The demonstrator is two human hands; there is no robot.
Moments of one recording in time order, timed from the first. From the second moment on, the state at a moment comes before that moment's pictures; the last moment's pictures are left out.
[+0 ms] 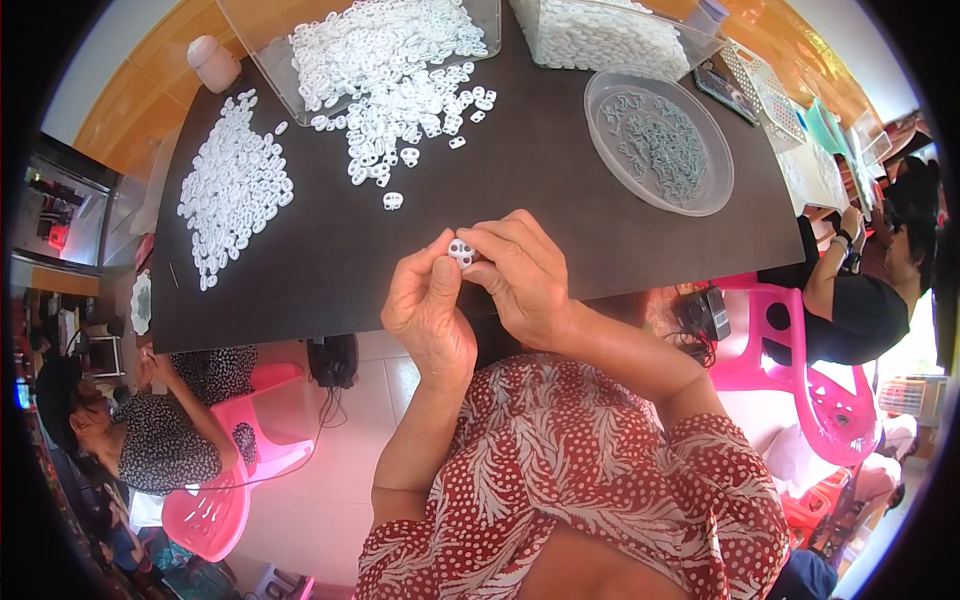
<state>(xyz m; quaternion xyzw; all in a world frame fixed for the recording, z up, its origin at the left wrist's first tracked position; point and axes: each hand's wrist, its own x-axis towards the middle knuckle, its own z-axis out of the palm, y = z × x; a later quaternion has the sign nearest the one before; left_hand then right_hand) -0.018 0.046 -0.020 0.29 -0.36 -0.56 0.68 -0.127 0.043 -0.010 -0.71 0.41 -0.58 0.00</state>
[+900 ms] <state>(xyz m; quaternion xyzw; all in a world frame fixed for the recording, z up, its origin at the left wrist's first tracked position) -0.014 0.057 -0.008 0.30 -0.43 -0.50 0.69 -0.119 0.051 0.000 -0.69 0.40 -0.60 0.08</state>
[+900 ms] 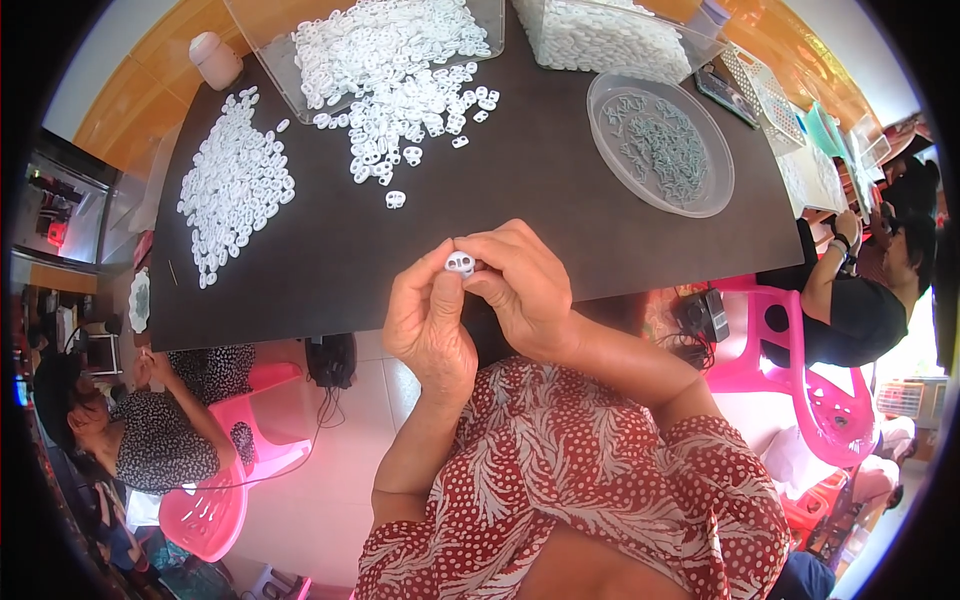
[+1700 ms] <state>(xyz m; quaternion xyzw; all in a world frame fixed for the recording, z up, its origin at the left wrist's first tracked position) -0.021 0.066 -0.016 0.32 -0.48 -0.37 0.73 -0.103 0.052 -0.004 -0.69 0.36 -0.62 0.01</state>
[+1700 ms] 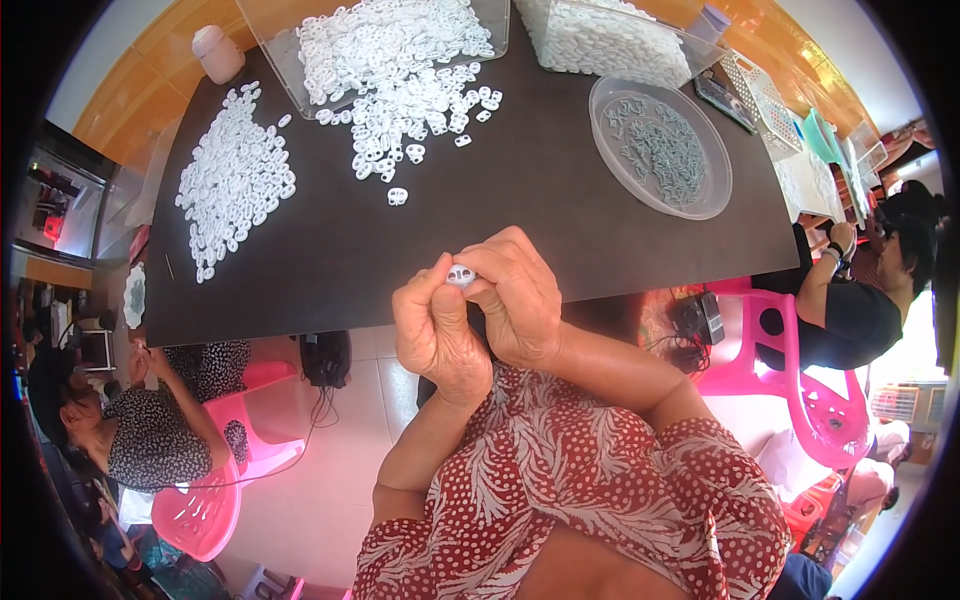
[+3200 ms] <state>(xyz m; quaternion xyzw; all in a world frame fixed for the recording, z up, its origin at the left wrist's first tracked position) 0.023 -0.054 -0.013 0.42 -0.85 -0.05 0.31 -0.408 -0.196 0.088 -0.60 0.65 -0.38 -0.27</state>
